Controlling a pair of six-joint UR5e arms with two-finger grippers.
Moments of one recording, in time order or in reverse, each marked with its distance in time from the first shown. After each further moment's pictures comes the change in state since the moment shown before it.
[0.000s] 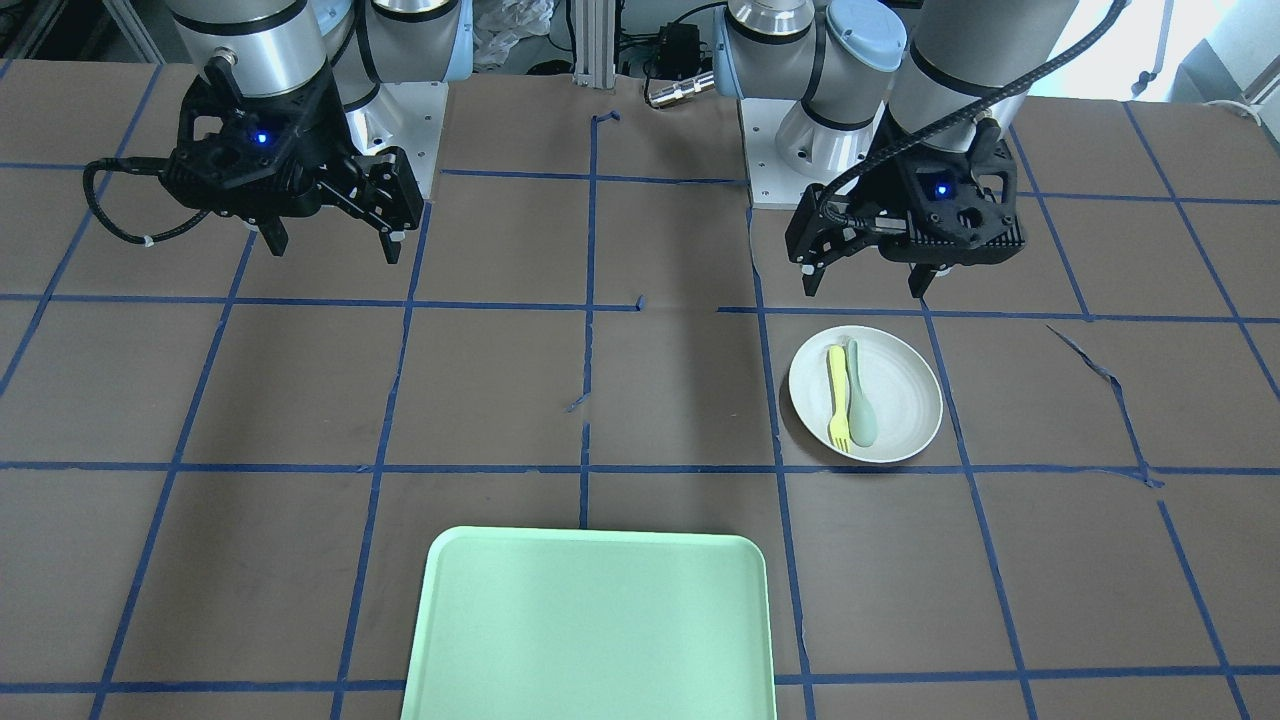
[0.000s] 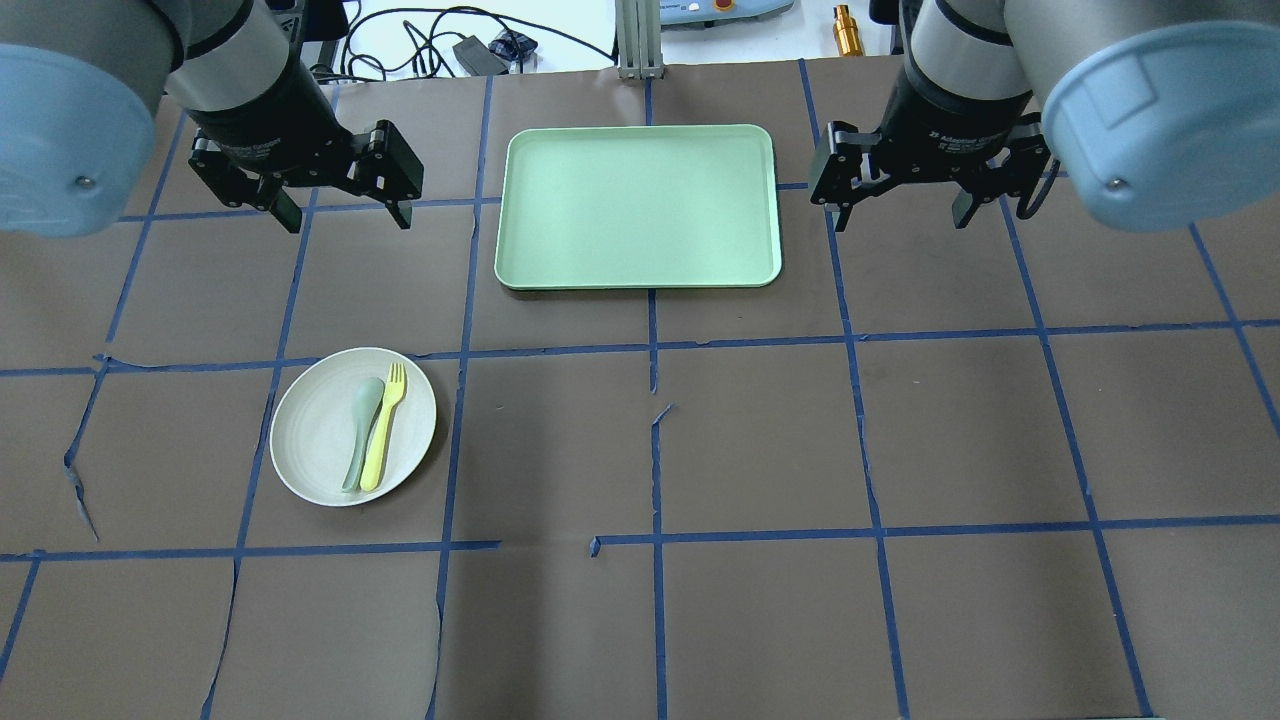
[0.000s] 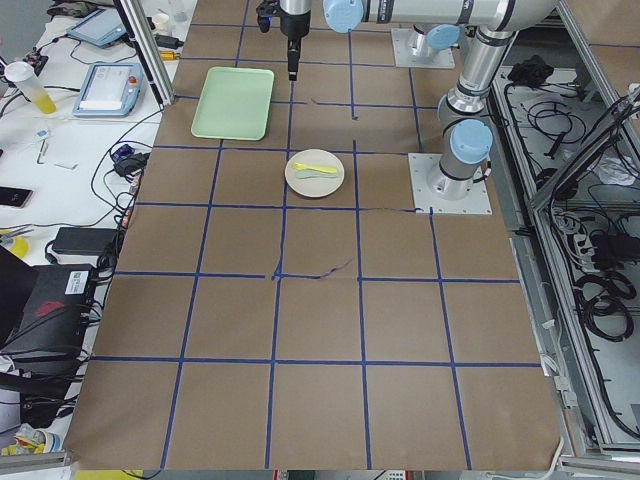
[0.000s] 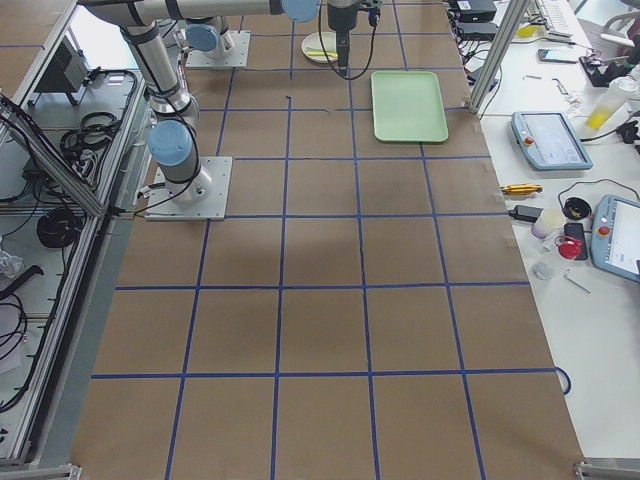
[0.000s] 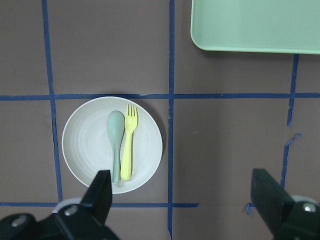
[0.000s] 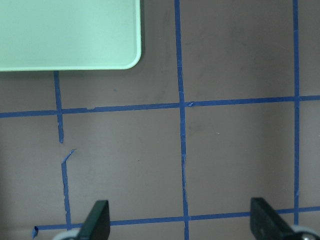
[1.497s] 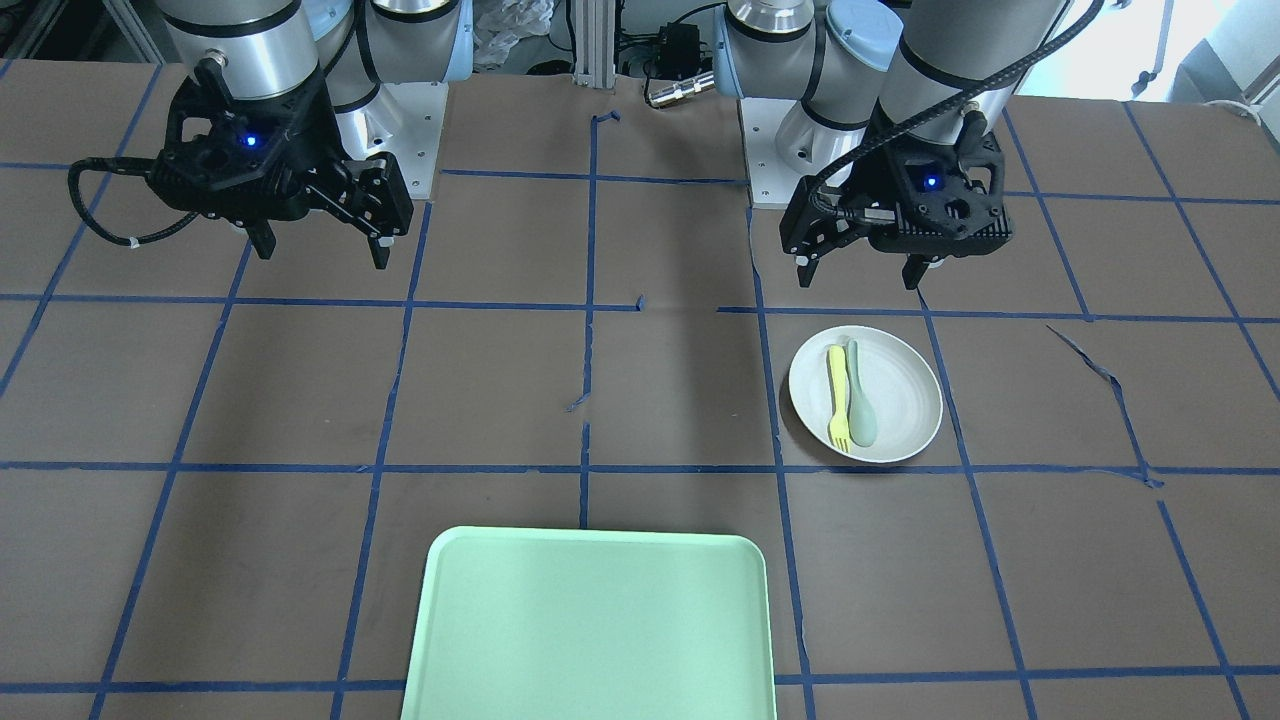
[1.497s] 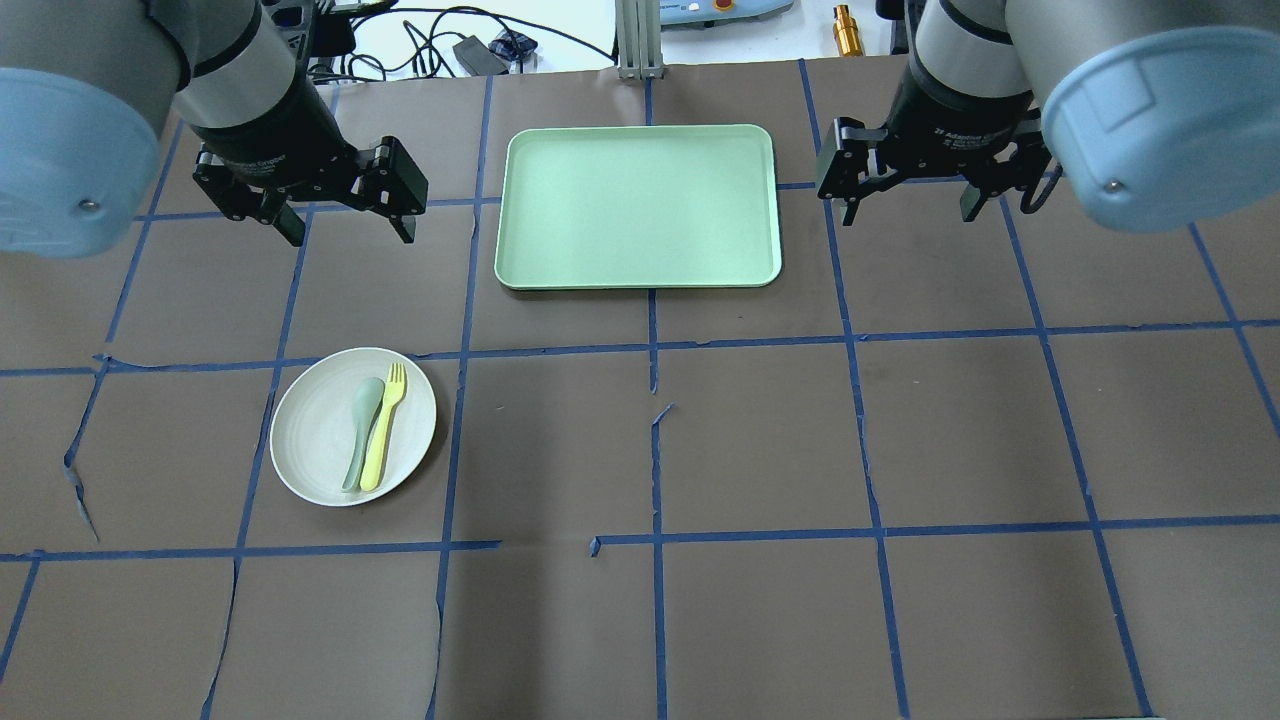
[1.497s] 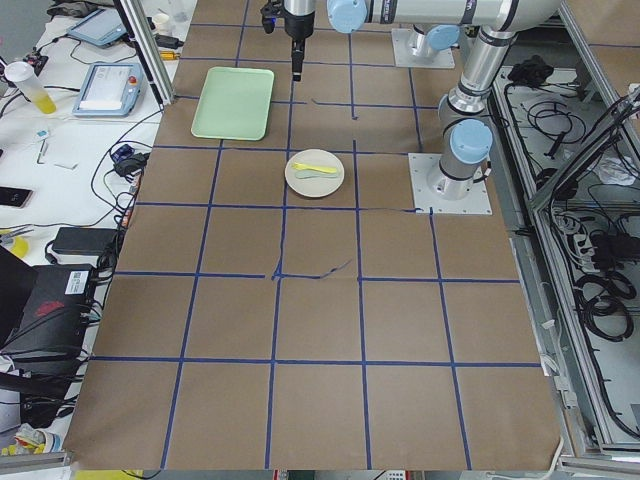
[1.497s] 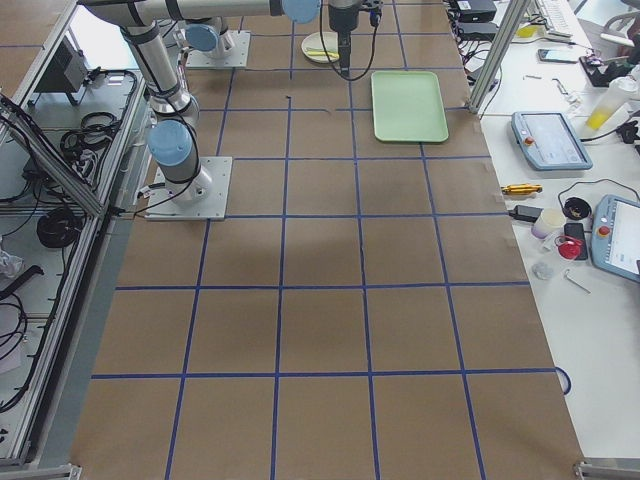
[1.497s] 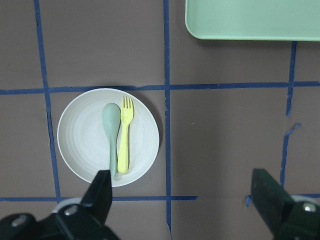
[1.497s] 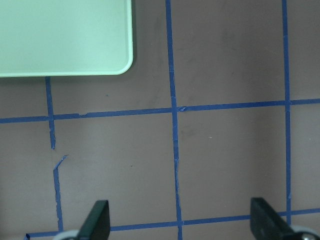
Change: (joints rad) left arm -0.004 0.018 -0.021 -0.002 0.005 0.002; right arm -0.009 0.001 -0.003 -0.007 -0.021 -0.006
